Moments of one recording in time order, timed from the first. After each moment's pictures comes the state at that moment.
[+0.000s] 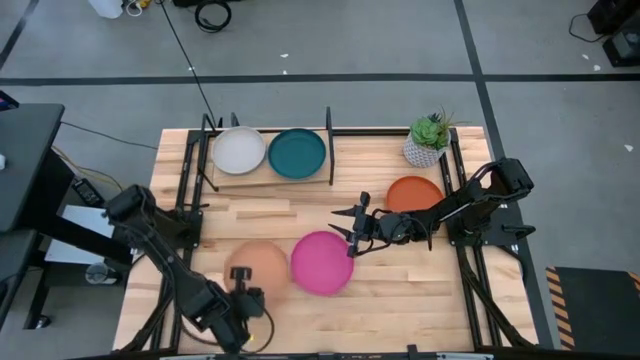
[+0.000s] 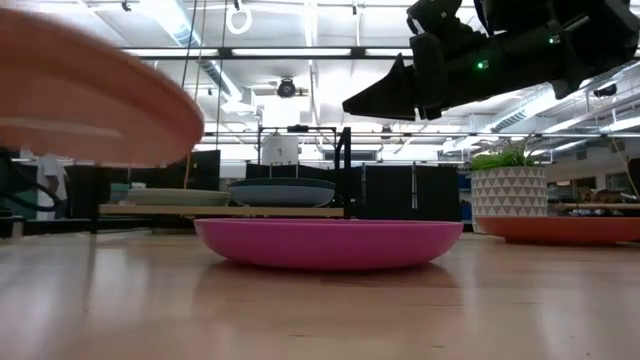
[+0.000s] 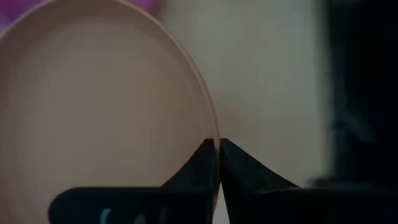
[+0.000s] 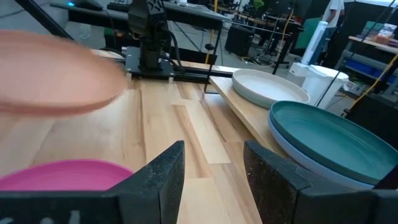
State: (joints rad) left arm -0.87 1.70 1.35 -0.96 -0.32 -0.77; right arm 0.25 1.65 0.58 0.90 0.55 -0.12
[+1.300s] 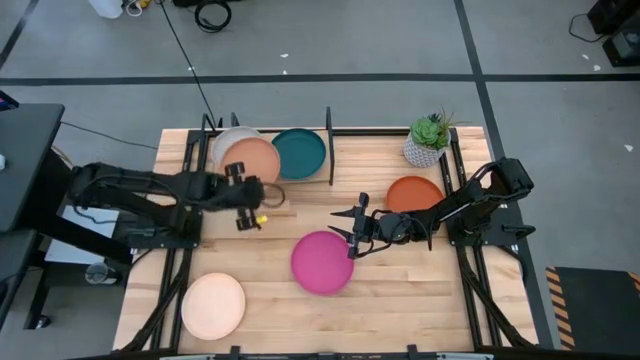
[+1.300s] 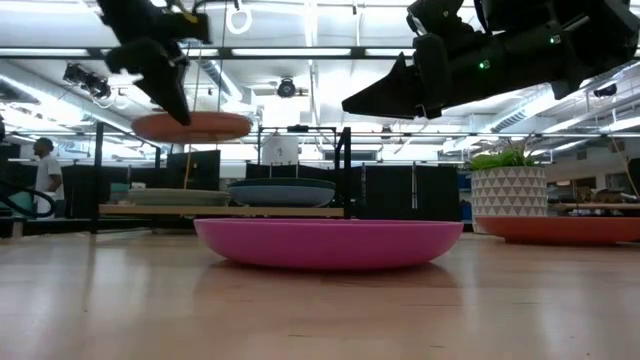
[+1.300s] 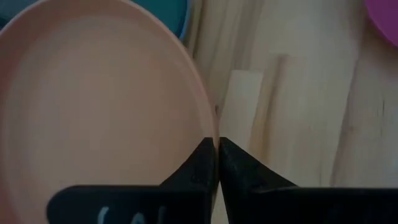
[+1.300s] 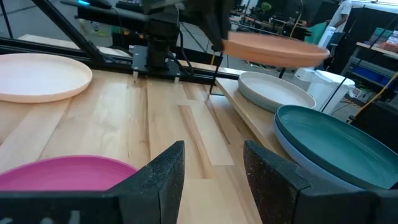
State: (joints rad) left arm -0.06 1.17 0.95 -0.91 -0.50 -0.11; right arm 0.25 1.65 0.58 0.90 0.52 -0.16
